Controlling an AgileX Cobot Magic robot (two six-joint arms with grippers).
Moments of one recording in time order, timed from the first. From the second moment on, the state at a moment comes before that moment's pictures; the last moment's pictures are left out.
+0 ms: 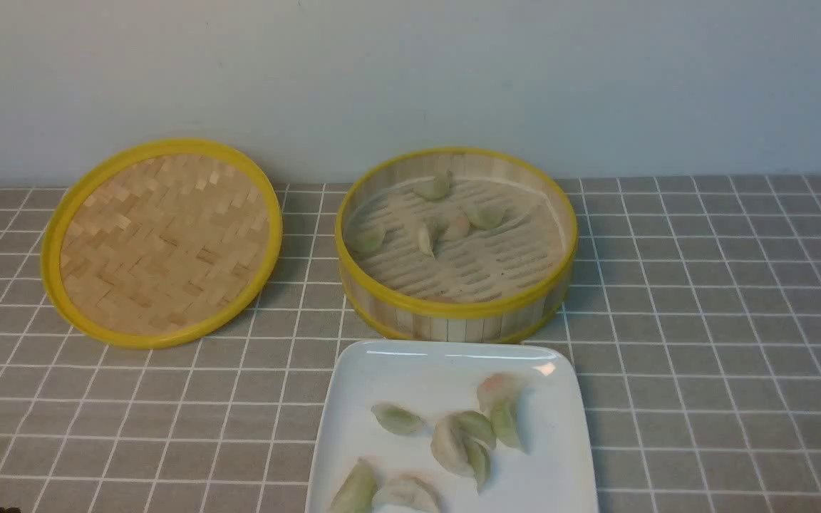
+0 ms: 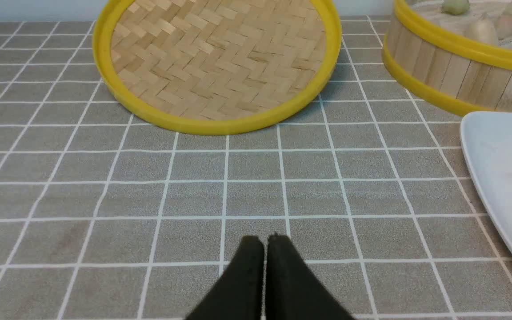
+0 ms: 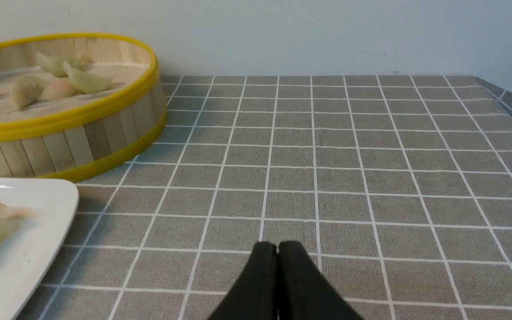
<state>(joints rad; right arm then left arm) 0.00 -0.02 0.02 0.03 0.40 0.04 -0.08 -0.01 0.02 -0.02 0.38 -0.05</state>
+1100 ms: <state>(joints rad) 0.00 -0.02 0.02 0.03 0.40 0.04 -0.08 -0.01 0.03 -0.04 0.31 -0.08</state>
